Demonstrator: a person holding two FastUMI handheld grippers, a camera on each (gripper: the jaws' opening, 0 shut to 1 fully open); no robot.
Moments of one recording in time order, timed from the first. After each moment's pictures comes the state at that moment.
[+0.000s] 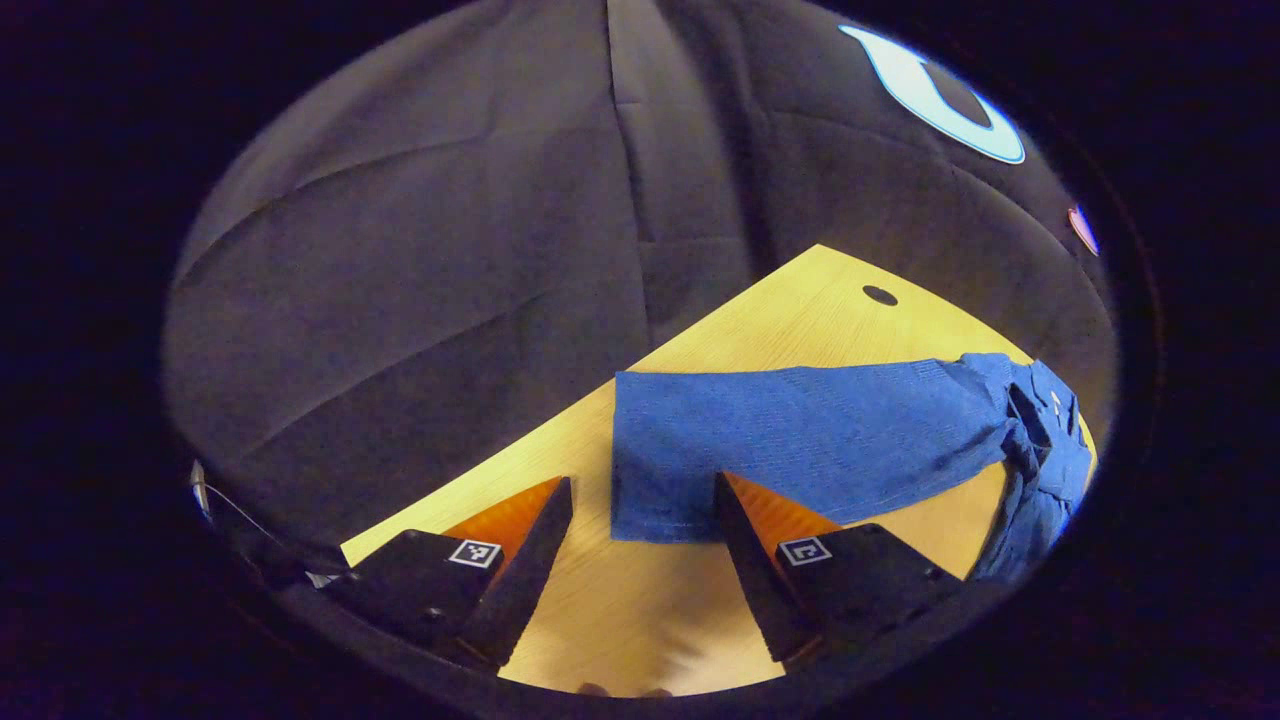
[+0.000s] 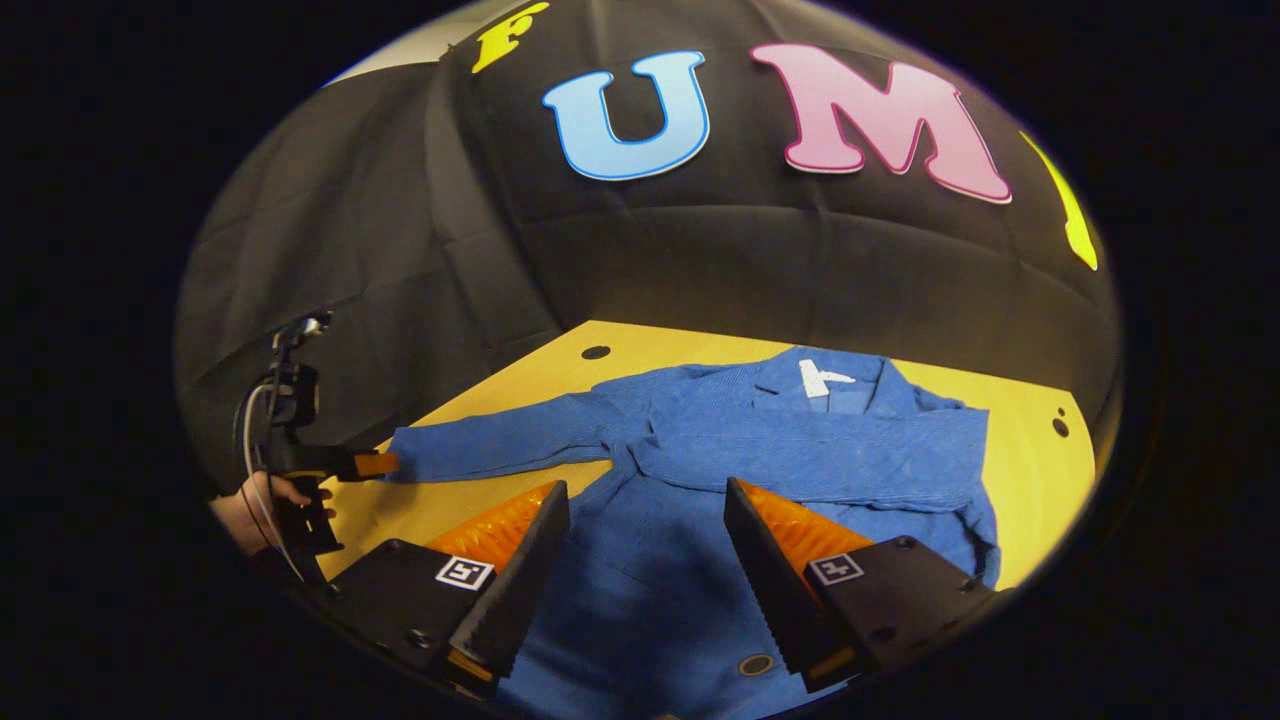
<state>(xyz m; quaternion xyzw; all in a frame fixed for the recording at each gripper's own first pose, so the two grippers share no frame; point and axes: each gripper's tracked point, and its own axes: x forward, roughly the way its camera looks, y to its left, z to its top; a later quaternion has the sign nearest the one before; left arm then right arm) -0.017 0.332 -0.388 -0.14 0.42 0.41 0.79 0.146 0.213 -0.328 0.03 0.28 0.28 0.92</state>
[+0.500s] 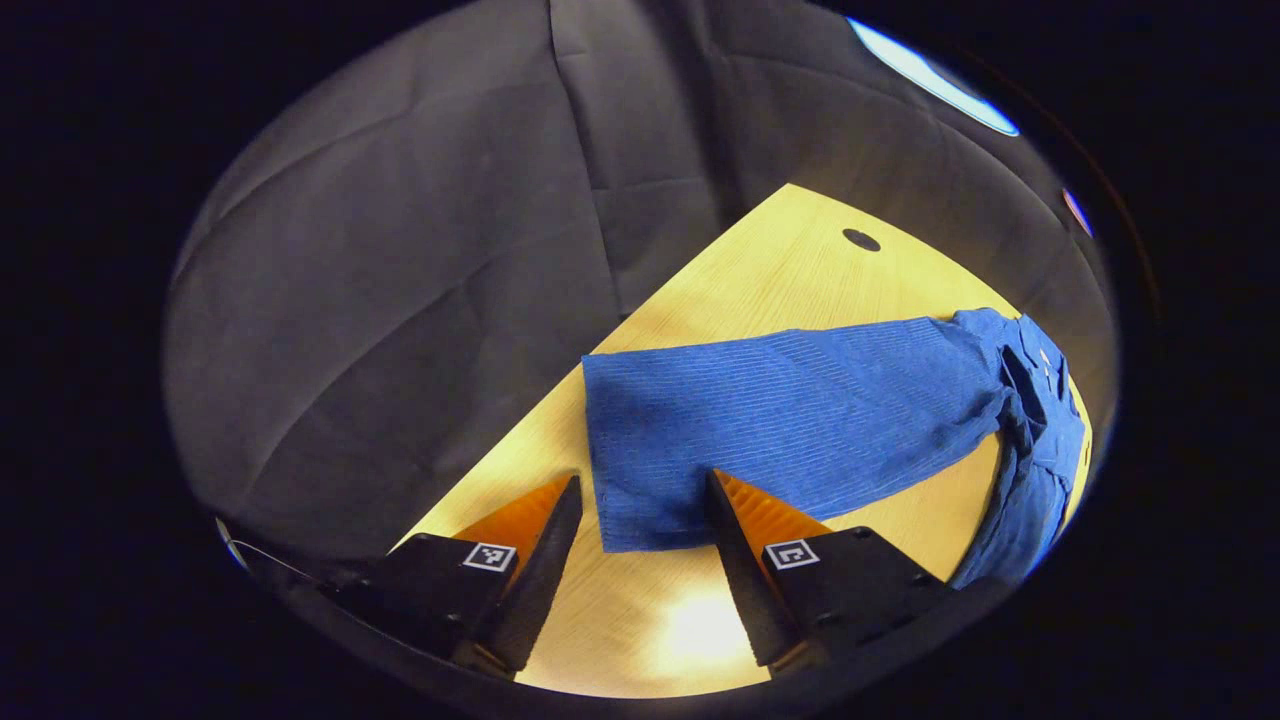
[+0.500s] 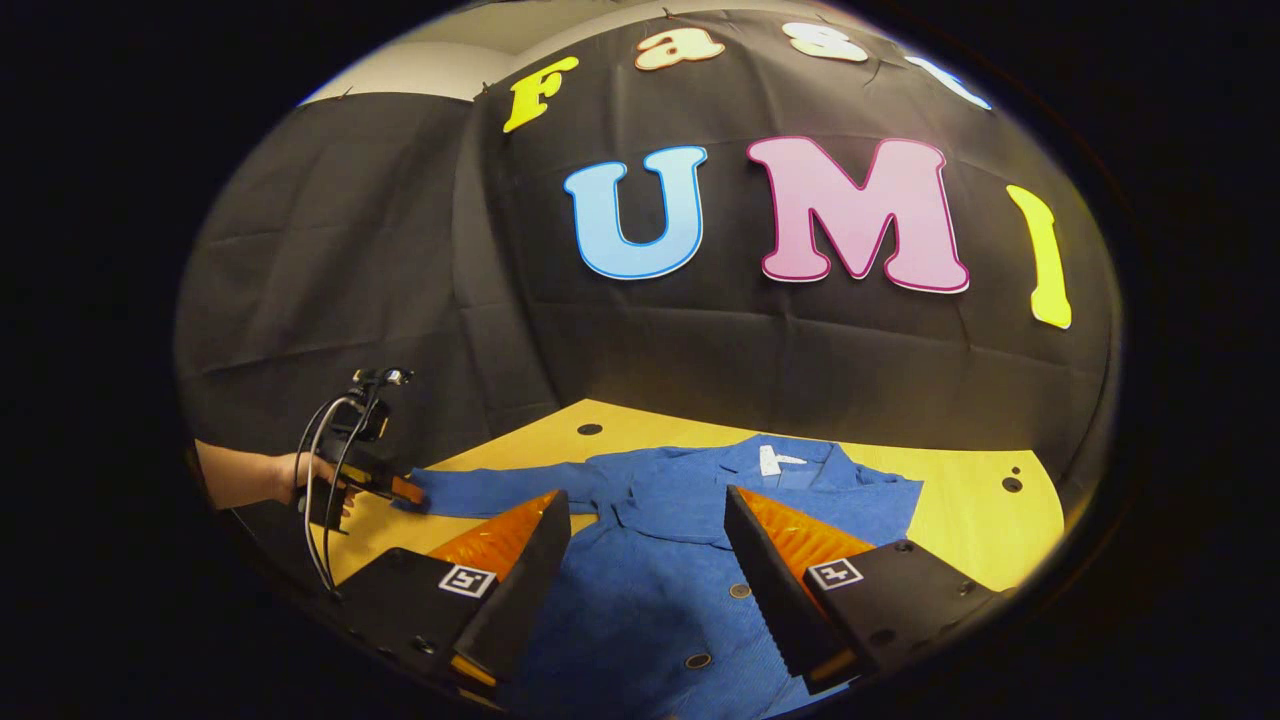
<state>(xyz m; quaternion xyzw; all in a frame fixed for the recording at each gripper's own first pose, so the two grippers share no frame) 0.001 0.342 -0.384 -0.17 0.52 0.33 0.77 0.124 0.168 -0.259 0.02 0.19 0.27 0.94</state>
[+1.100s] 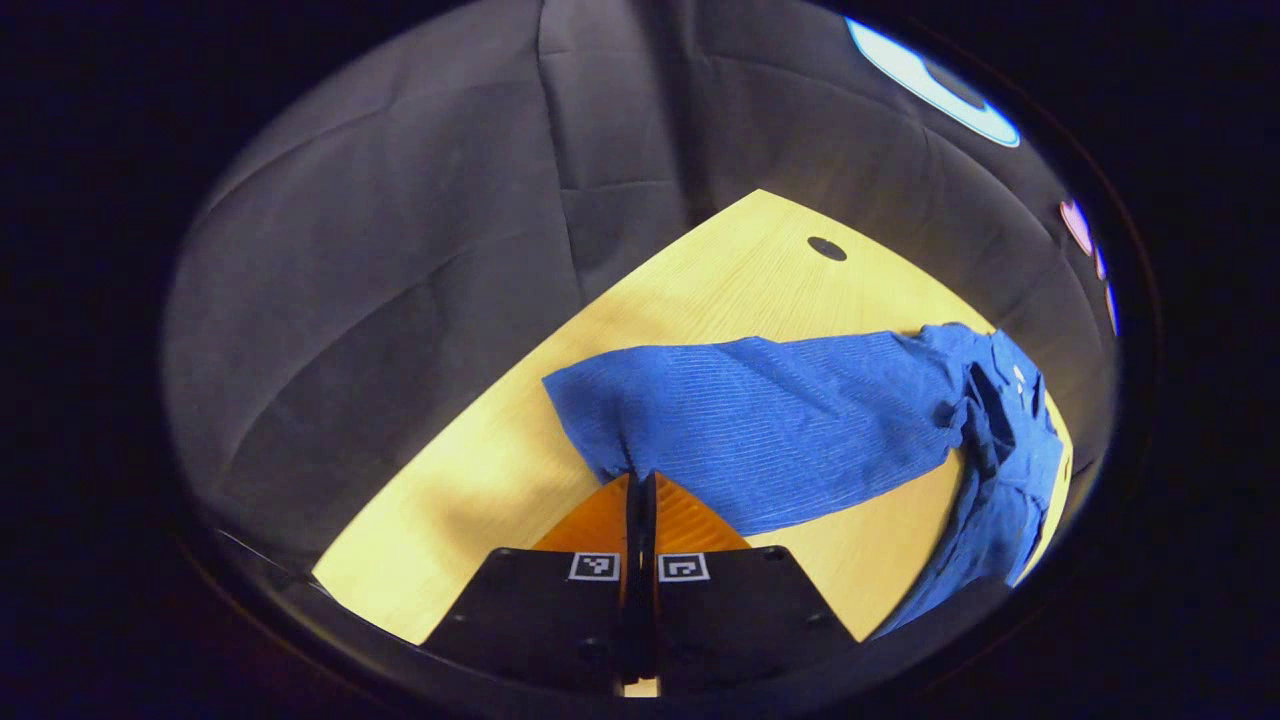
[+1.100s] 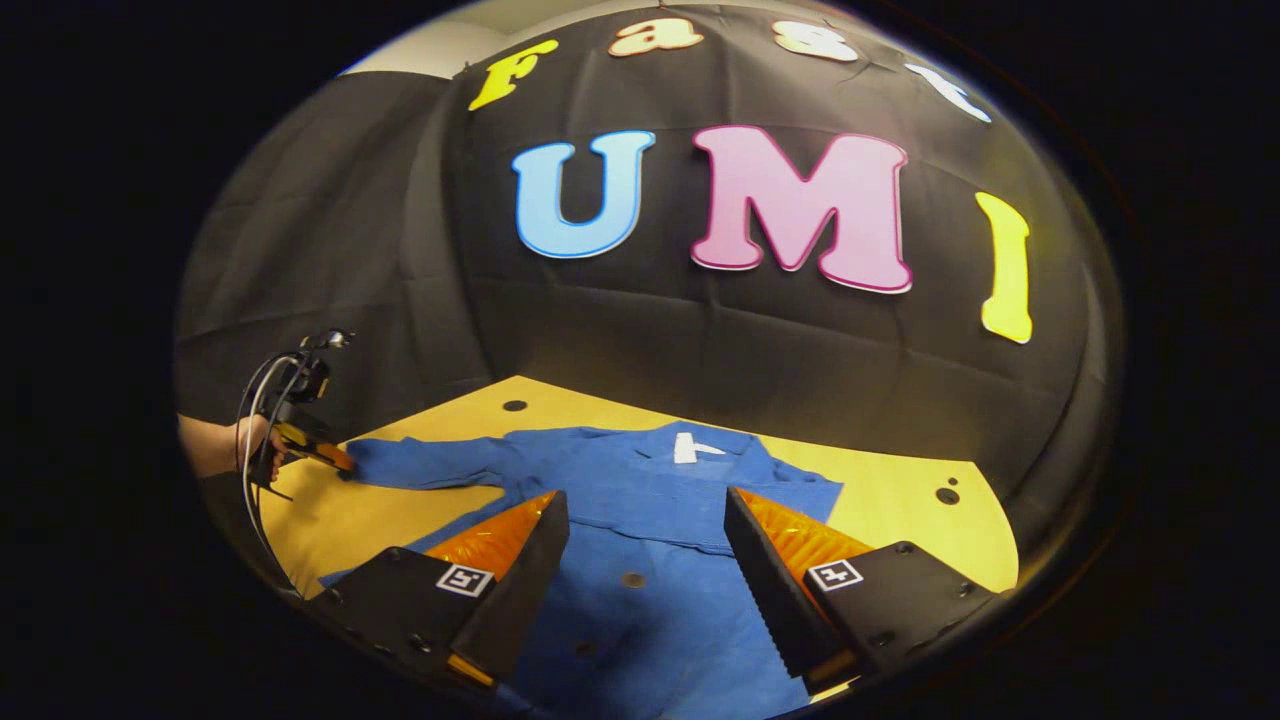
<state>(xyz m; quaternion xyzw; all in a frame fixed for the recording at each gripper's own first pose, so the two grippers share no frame) 0.034 0.317 -0.381 -0.20 0.48 0.32 0.79 0.165 0.078 -0.274 -0.01 0.21 0.18 0.96</state>
